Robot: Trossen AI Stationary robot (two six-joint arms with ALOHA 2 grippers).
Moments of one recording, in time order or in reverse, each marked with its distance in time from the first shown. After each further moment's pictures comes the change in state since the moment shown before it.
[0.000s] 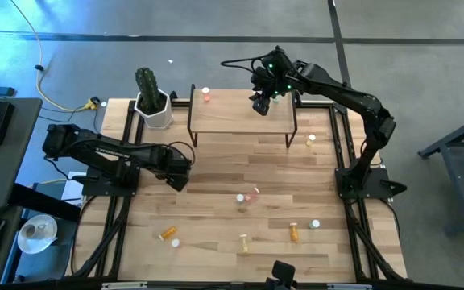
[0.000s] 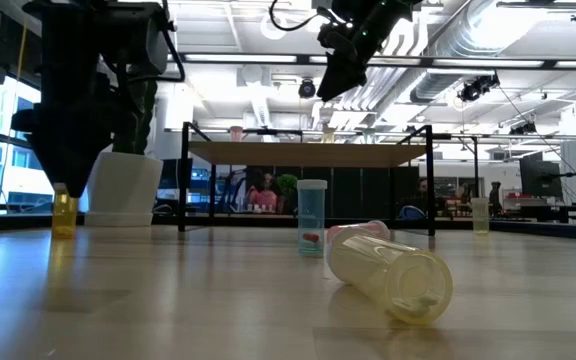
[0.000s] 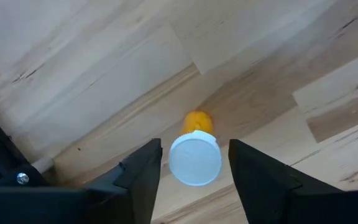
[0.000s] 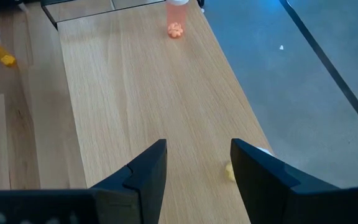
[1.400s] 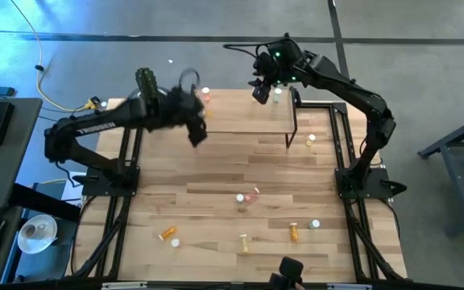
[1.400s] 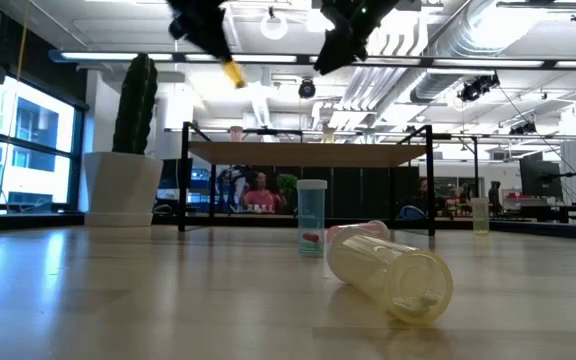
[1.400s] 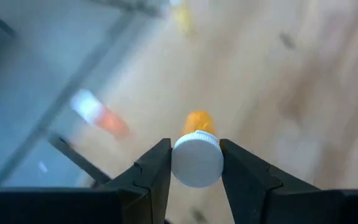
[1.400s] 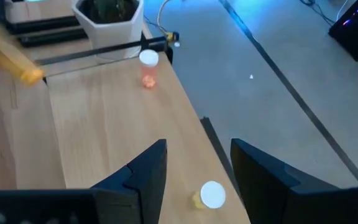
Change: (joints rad) left arm 0.313 0.000 0.637 0.195 -0.238 1.028; right arm 0.000 0.000 0.160 -0.015 0.070 0.011
